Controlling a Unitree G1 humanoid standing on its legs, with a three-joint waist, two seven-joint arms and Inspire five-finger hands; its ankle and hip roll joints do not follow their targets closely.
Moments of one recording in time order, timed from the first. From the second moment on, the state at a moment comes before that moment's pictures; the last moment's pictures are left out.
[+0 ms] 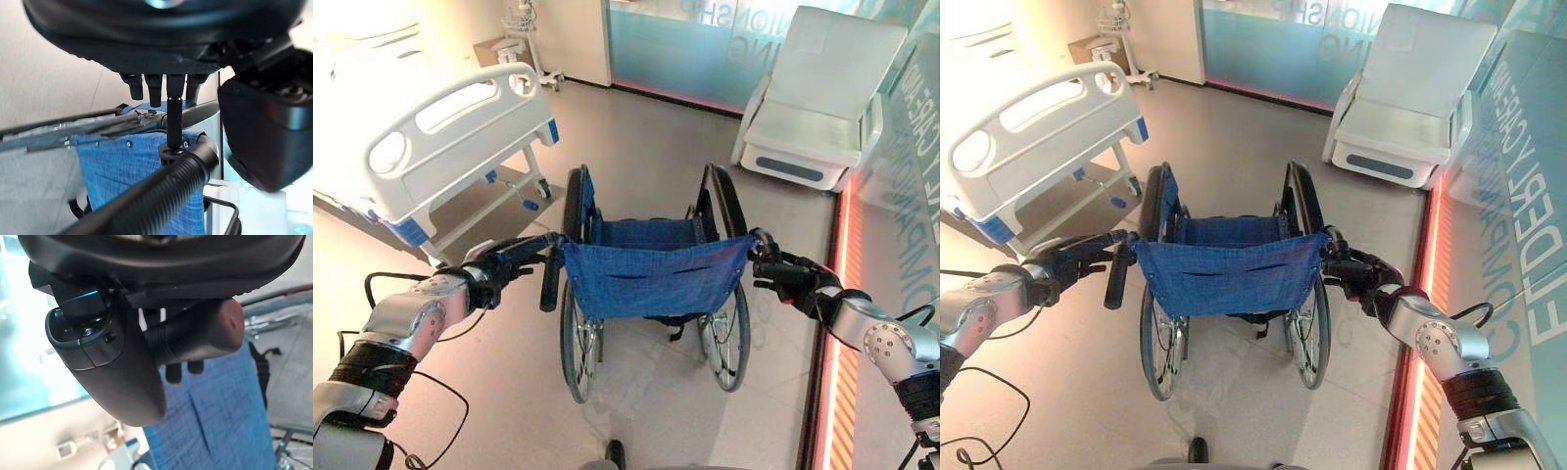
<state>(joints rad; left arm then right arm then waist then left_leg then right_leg) -0.36 0.99 -0.23 0.19 -0.91 0.55 0.05 -0.28 -0.78 0.15 0.13 1.10 0.53 -0.26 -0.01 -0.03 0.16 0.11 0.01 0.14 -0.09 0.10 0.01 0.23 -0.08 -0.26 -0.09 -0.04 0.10</state>
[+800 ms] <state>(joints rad) -0.32 0.97 -0.19 0.06 -0.82 0.55 -0.09 -0.28 -0.76 0.10 0.15 1.07 0.54 -0.29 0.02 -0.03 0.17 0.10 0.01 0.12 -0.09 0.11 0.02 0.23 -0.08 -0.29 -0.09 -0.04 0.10</state>
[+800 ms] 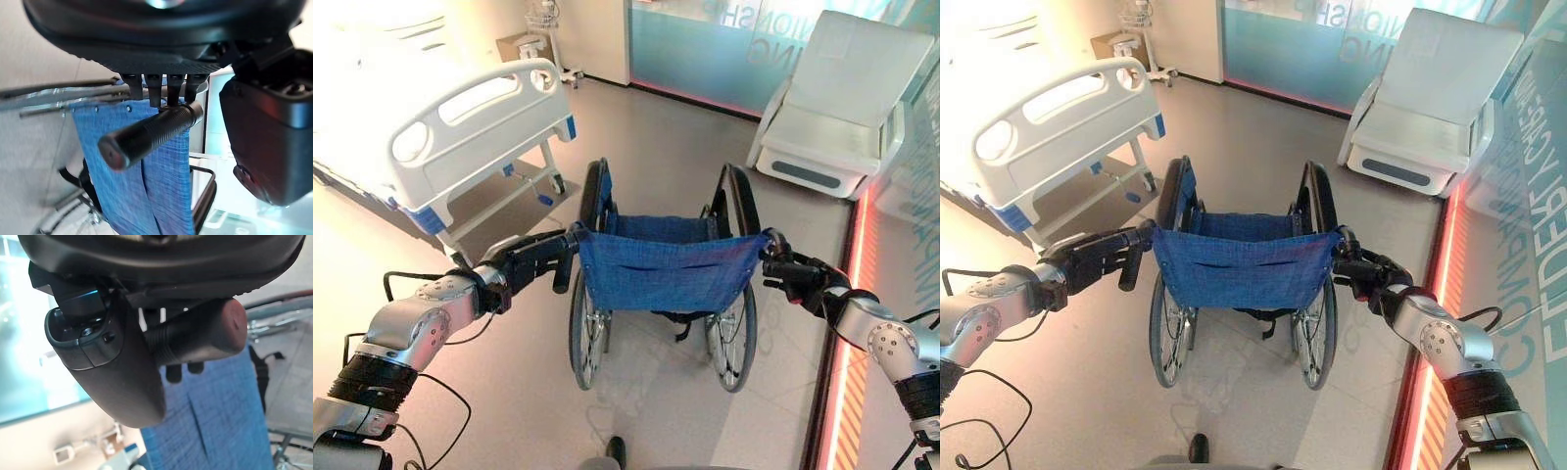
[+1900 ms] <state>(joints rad) -0.49 0.95 -0.36 0.24 -0.55 0.55 -0.12 -0.33 -0.70 0.18 0.16 1.03 0.53 -0.32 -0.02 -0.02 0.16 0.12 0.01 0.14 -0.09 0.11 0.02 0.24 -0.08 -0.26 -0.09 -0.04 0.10</state>
